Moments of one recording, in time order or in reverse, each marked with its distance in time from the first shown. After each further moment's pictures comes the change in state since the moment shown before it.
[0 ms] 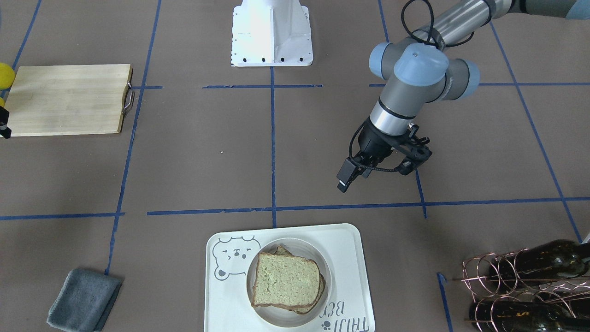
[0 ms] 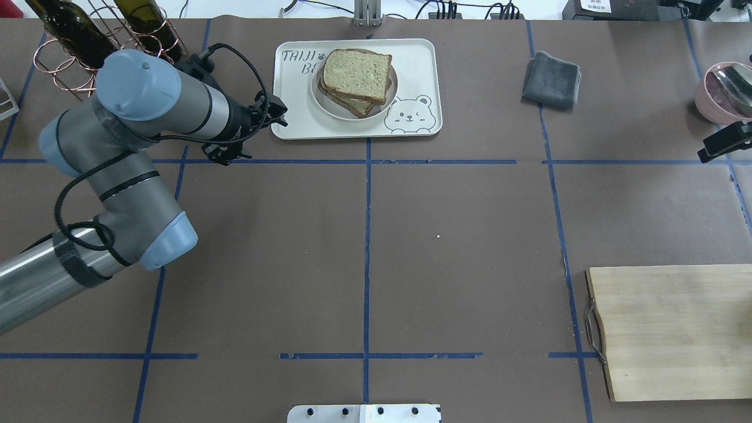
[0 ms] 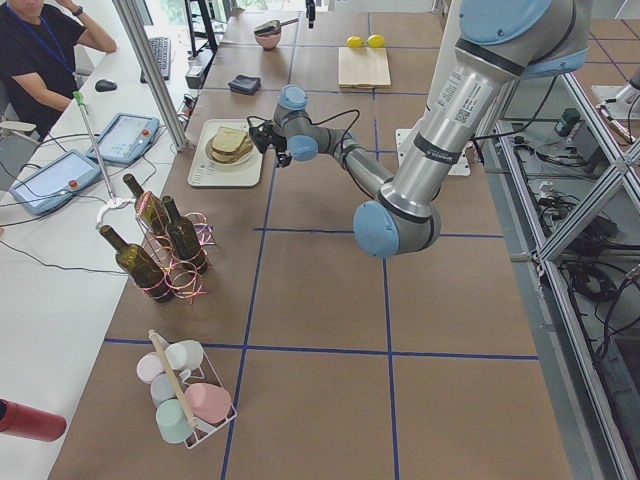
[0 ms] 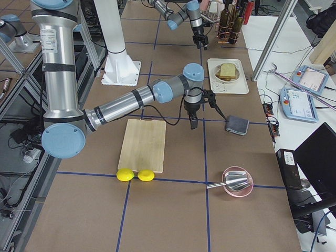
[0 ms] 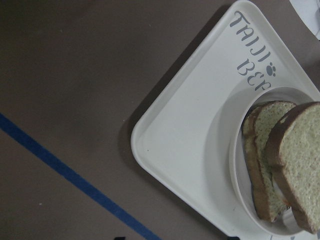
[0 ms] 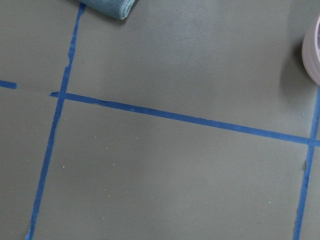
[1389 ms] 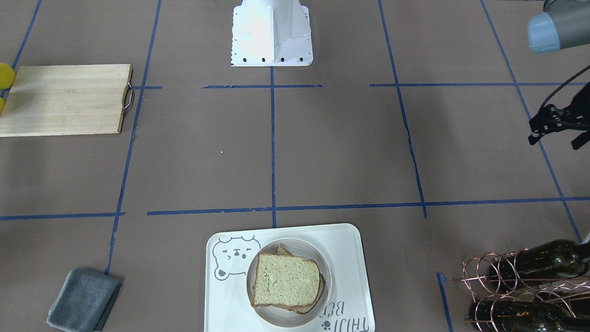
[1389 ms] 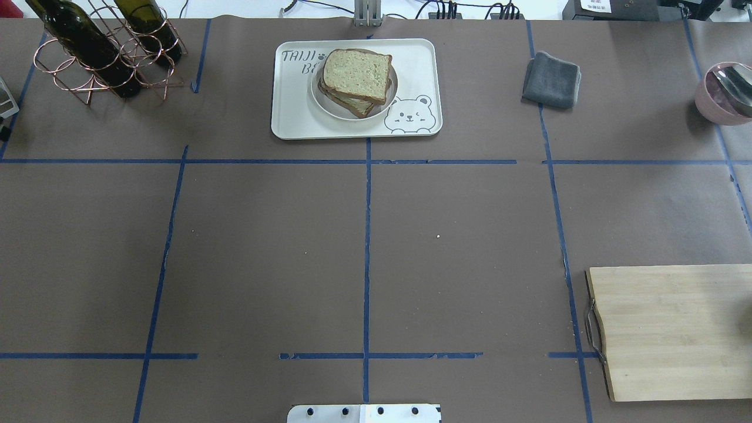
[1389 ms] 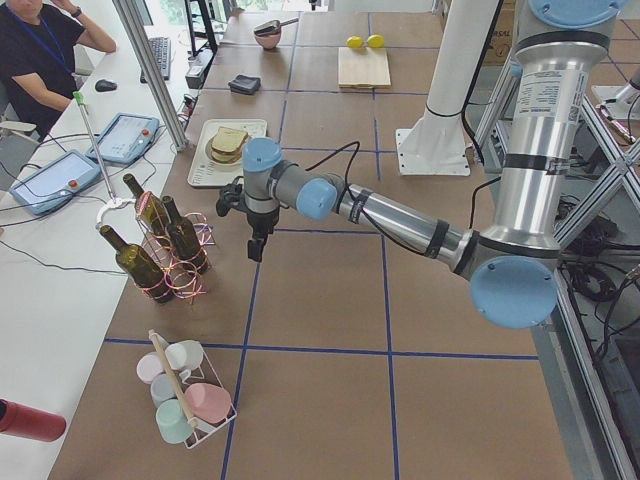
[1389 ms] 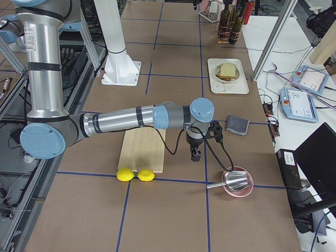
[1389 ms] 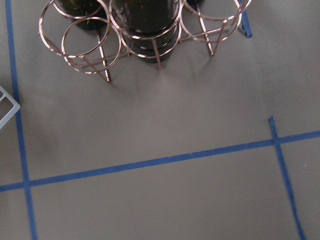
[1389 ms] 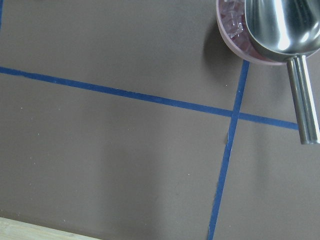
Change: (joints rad) left arm -0.574 0.459 -0.123 0.344 -0.364 1.517; right arm 0.232 -0.023 -0.188 -0.045 0.154 -0.351
